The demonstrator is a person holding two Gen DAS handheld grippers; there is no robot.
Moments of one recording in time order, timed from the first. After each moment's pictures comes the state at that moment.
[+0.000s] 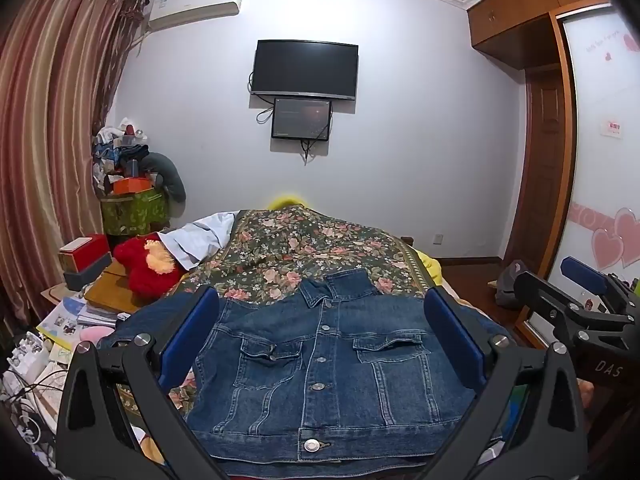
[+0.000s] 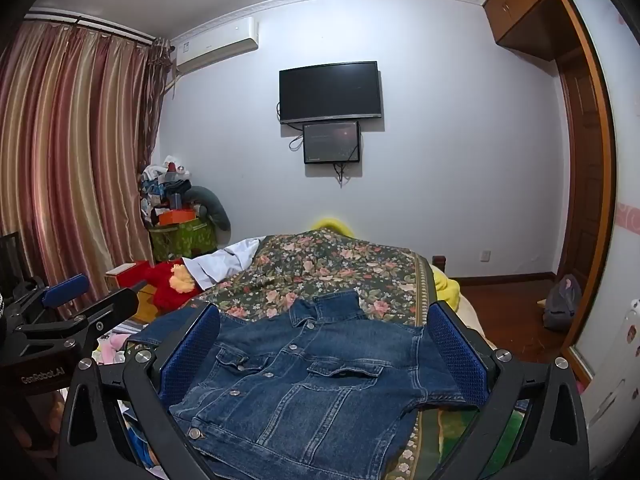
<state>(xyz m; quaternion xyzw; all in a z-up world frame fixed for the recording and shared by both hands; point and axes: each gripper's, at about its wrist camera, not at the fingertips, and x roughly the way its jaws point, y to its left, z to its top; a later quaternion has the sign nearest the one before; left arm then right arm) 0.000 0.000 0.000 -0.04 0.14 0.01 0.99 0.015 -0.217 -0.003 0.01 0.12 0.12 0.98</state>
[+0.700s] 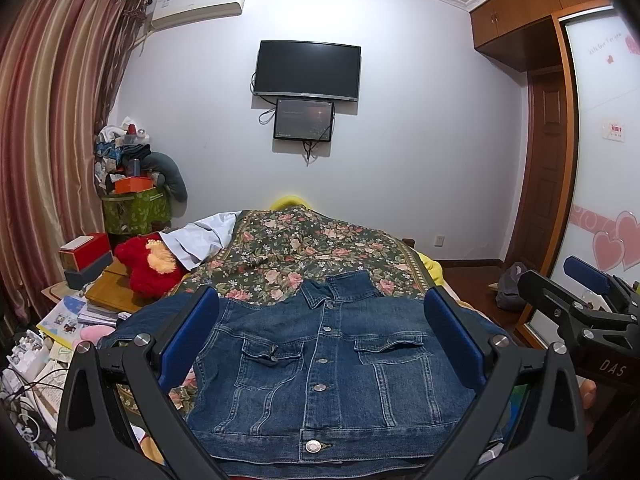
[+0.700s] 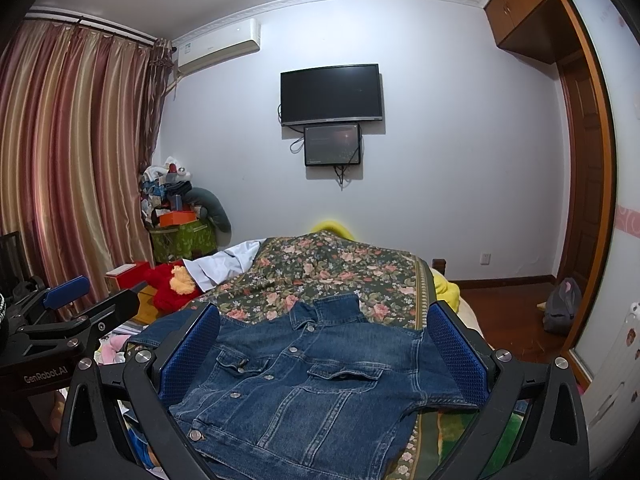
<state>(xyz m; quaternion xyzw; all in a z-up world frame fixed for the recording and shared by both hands) 0.001 0.001 0.000 -0.04 0.14 0.01 0.99 0.015 -0.217 0.002 0.01 0.12 0.12 0.99</state>
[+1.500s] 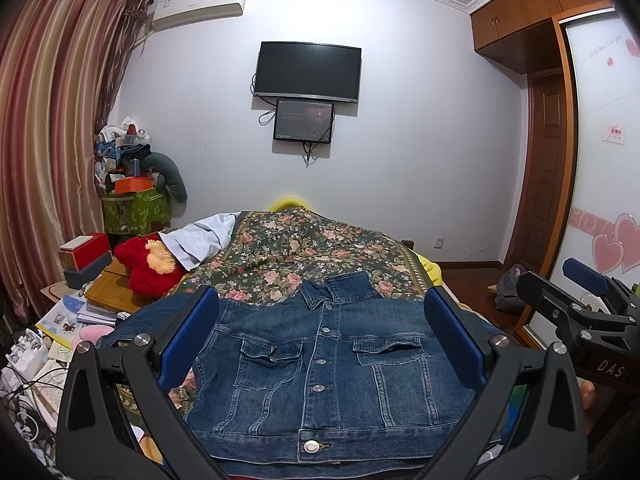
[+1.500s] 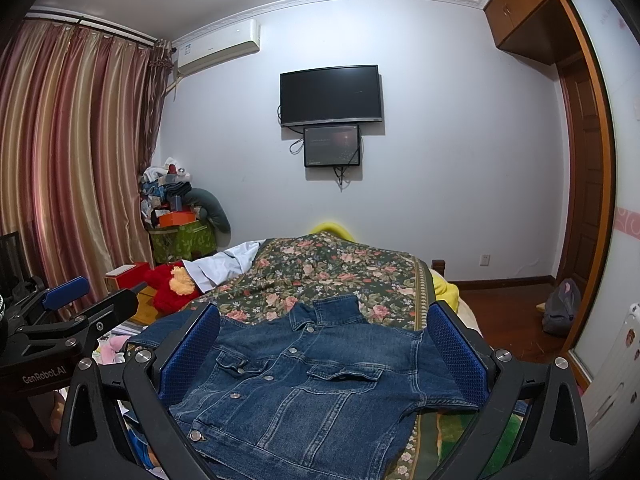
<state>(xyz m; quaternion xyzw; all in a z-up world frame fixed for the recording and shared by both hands) -0.001 0.002 0.000 -0.04 0.14 0.01 0.99 0.014 -0.217 0.002 0.01 0.12 0.12 0.99</state>
